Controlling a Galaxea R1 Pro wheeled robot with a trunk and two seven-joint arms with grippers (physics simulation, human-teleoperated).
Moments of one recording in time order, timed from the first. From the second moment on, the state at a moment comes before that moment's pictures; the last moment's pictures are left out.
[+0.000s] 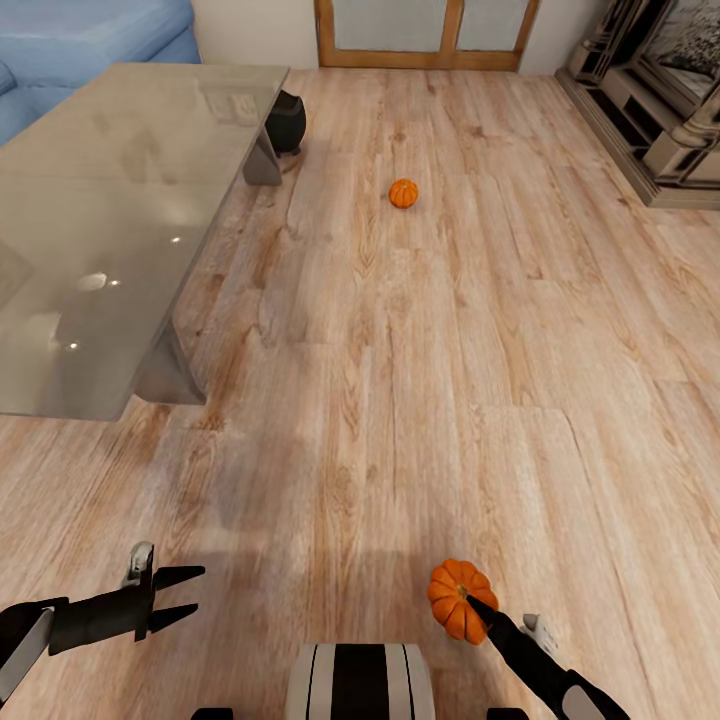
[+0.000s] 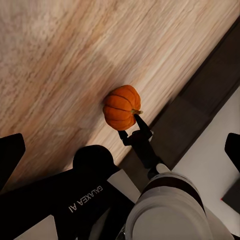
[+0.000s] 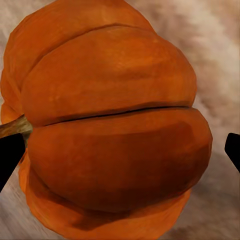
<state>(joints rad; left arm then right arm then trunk) -0.45 0.45 0.06 -0.64 0.48 1.04 -1.23 -0.42 -0.11 -0.28 -0.34 -0.61 0.18 0.63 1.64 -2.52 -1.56</state>
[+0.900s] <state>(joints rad) -0.45 0.45 0.06 -0.64 0.49 1.04 -1.23 -0.42 -0.10 -0.27 -0.35 -0.62 0.19 0.62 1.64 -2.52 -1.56</state>
